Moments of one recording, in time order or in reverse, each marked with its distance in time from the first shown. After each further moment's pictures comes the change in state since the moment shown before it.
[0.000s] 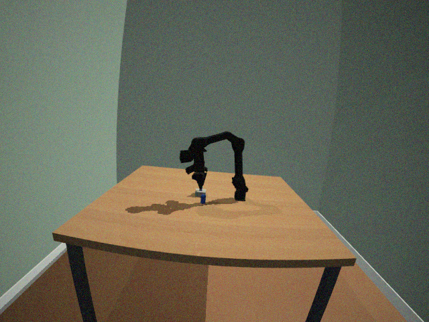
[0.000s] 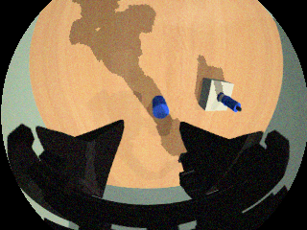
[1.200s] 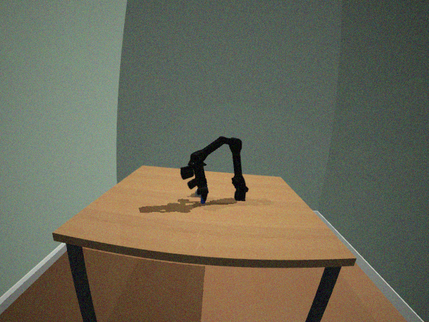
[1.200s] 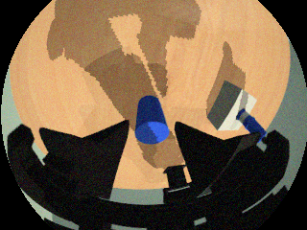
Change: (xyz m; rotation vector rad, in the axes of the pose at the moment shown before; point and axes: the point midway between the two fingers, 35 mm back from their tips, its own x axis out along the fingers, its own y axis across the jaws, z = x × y) arm 0.080 -0.018 -0.006 -0.169 0.092 -0.106
